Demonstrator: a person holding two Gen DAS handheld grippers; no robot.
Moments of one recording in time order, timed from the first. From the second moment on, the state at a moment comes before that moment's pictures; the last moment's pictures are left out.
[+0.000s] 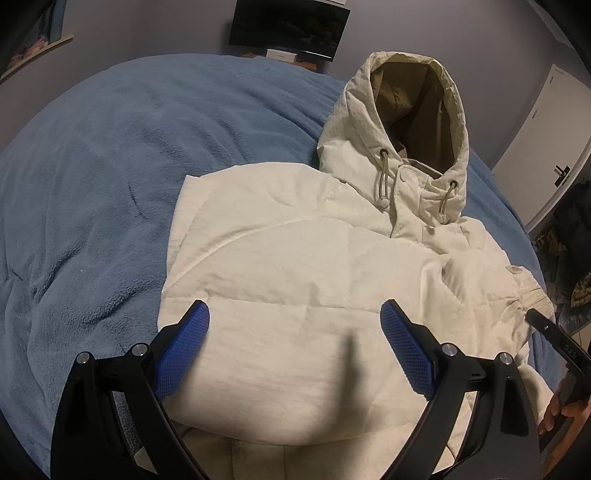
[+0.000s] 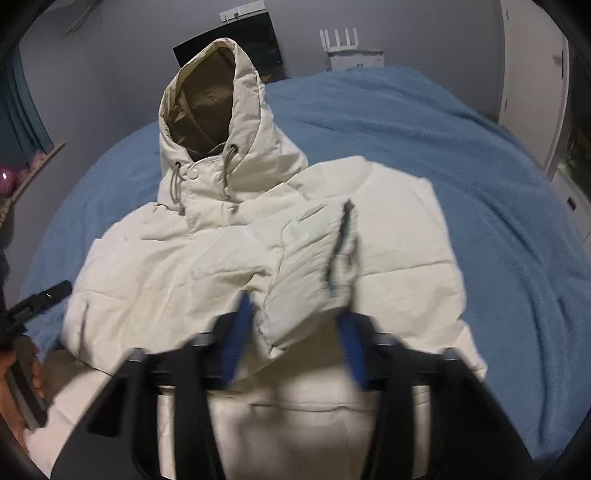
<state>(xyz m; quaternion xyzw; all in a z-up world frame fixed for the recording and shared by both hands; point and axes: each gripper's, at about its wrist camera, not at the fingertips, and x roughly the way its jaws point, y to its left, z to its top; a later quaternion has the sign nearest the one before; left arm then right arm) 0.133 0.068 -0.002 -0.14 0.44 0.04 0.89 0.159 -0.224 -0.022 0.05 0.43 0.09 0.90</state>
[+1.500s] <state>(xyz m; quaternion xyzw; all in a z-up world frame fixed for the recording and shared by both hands) 0.145 0.019 -0.035 -0.02 0.53 0.02 0.85 0.169 -0.207 -0.068 -0.04 0.49 0.11 0.86</state>
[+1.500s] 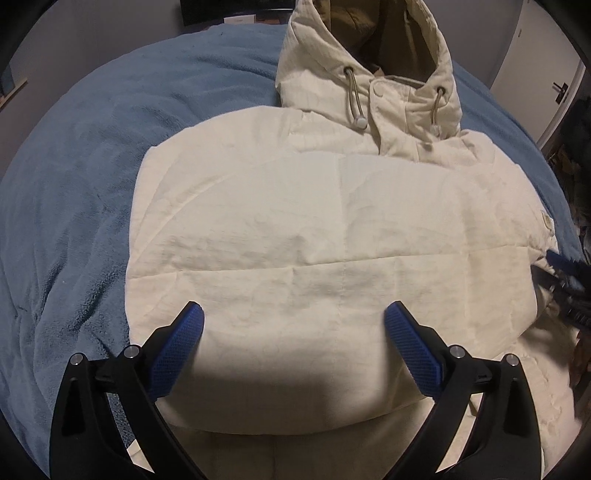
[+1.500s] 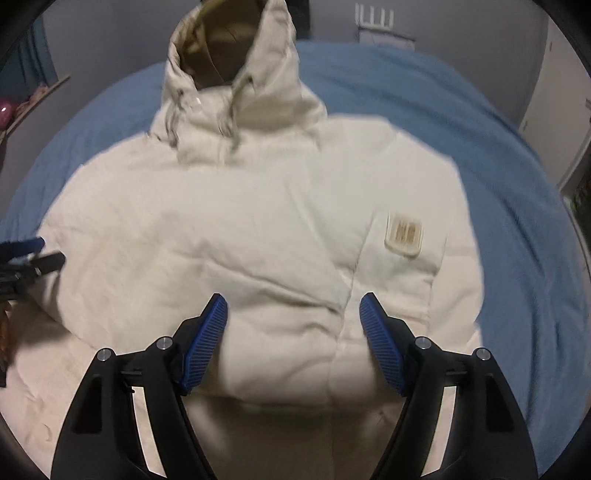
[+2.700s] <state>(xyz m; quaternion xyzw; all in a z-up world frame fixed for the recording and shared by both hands) 0.147 0.007 -0.041 0.03 0.51 0.03 0.86 0.159 -0.209 -0.045 -0.03 0.43 0.11 0.89</state>
